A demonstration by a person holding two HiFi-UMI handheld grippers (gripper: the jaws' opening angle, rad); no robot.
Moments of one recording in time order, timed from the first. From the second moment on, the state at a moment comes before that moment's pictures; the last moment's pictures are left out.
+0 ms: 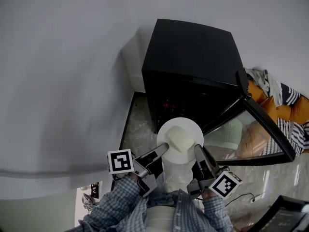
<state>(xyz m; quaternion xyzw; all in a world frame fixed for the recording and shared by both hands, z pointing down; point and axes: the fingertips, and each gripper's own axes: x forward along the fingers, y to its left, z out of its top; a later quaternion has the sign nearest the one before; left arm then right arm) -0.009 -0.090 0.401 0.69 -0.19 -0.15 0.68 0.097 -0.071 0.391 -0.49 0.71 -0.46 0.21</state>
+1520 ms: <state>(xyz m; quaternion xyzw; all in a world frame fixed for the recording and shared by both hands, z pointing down) 0.009 -0.196 0.436 0.68 -0.22 -0.15 0.69 0.114 -0.171 0.417 -0.51 0.69 -0.48 0.18</state>
